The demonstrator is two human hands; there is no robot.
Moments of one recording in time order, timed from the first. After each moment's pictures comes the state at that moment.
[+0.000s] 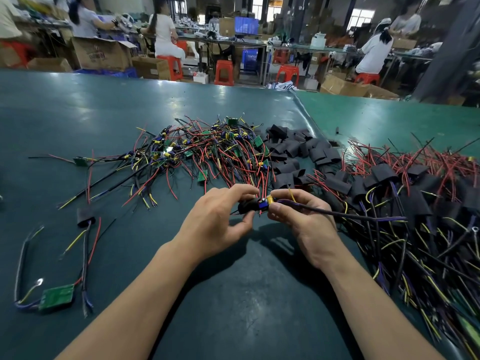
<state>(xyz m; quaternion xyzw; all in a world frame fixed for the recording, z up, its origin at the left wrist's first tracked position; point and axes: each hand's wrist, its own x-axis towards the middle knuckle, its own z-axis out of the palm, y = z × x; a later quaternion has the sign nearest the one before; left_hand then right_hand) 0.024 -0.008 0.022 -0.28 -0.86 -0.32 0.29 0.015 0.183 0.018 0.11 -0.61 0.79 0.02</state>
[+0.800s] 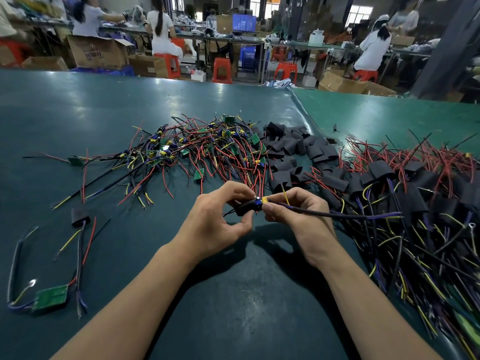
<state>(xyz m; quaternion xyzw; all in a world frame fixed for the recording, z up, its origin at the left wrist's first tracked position) 0.024 -0.003 0.016 -0.28 -0.81 -0.44 0.27 0.021 0.182 0.023 0.07 -0.67 0.74 0.03</state>
